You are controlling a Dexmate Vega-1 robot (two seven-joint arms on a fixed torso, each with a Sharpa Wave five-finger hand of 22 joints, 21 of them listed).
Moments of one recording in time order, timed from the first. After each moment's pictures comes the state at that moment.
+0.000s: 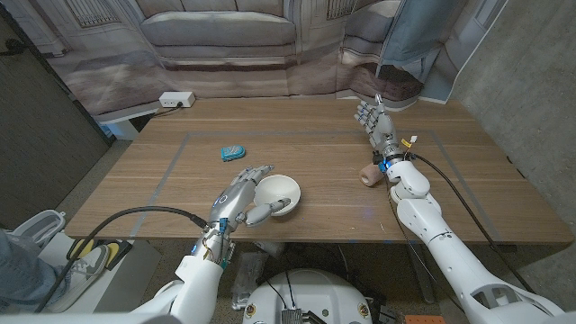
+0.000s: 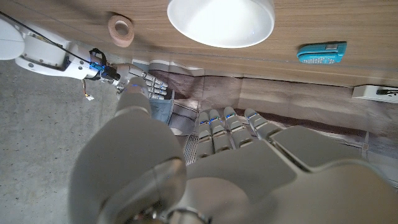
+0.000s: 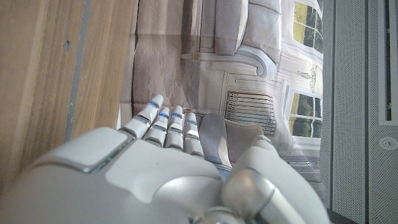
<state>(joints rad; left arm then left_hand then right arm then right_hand) 1.72 0.83 0.35 -2.46 0.62 0.41 0.52 0.79 -0.08 0.16 -0.15 0.37 0.21 0.01 0.22 0.19 0.20 -0.07 0.21 0.20 0.14 -0.04 0.19 0.18 0.02 -0.03 0.20 0.17 -0.92 -0.26 -0.20 -1.37 0.51 0.35 0.12 0.19 0.01 0.08 0.03 0.23 0.22 0.07 0.20 0.18 0.21 0.11 0.23 0.18 0.14 0.05 0.20 0.19 0.18 -0.04 0.33 0.18</state>
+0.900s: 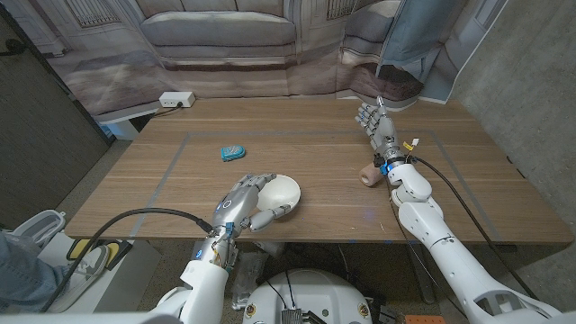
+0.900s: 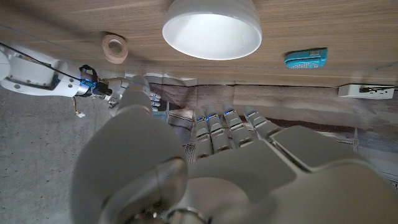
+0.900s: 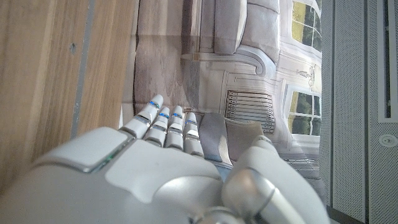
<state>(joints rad) 1.67 0.87 0.46 -2.50 0.66 0.58 0.52 0.81 -0.08 0.15 -0.14 0.37 0.28 -0.02 0.23 0.19 0.27 -0.09 0.23 0.20 0.21 -0.04 0.21 0.18 0.05 -0.04 0.20 0.17 -0.95 -0.27 -0.19 -1.40 0.52 0.35 0.12 0.19 0.01 0.07 0.03 0.23 0.22 0.07 0.20 0.18 0.21 0.11 0.22 0.18 0.14 0.05 0.20 0.19 0.19 -0.04 0.33 0.18</state>
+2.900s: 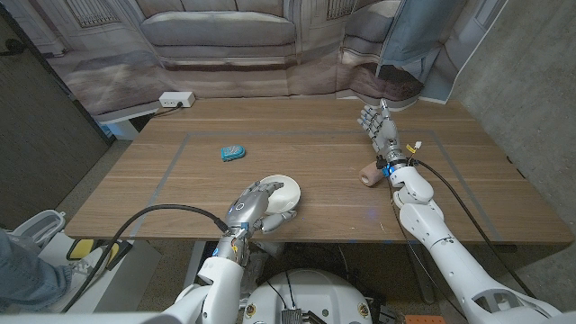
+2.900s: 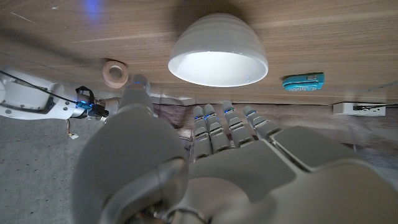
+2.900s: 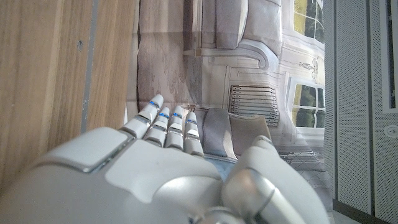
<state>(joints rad) 1.49 0.86 0.67 -2.49 0.68 0.78 0.45 0.83 -0.08 0.13 -0.12 0.37 0.31 -0.03 0.23 0.19 0.30 -0.11 0.23 0.20 0.23 -0.04 0.20 0.18 0.06 -0.04 0.20 0.17 -0.93 -0.25 -0.17 -1.34 0.55 0.37 0.17 0.19 0.01 0.07 0.02 0.23 0.23 0.08 0.20 0.18 0.21 0.11 0.22 0.18 0.14 0.05 0.20 0.19 0.19 -0.04 0.32 0.19</state>
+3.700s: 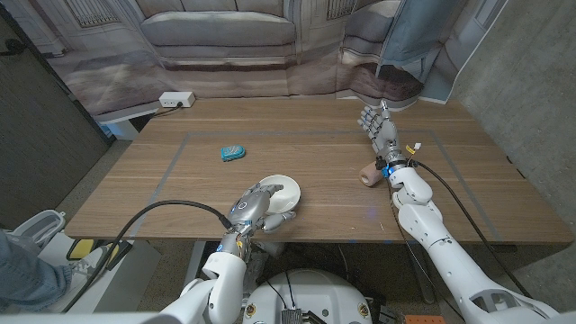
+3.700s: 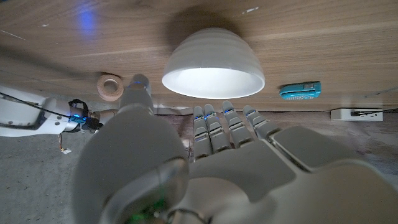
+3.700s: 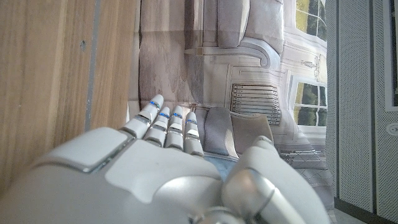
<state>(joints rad) 1.42 0.86 0.73 -2.47 0.68 0.84 0.40 0.83 -0.07 0.13 -0.12 0.37 0.32 -0.03 0.23 0.19 0.31 -0.11 0.23 0.20 0.23 -0.04 0.20 0.18 0.06 -0.03 0.20 0.17 -0.94 -0.24 -0.16 -1.33 0.54 0.37 0.17 0.19 0.01 0.07 0.02 0.23 0.23 0.08 0.20 0.18 0.21 0.11 0.22 0.18 0.14 0.05 0.20 0.19 0.19 -0.04 0.31 0.19</state>
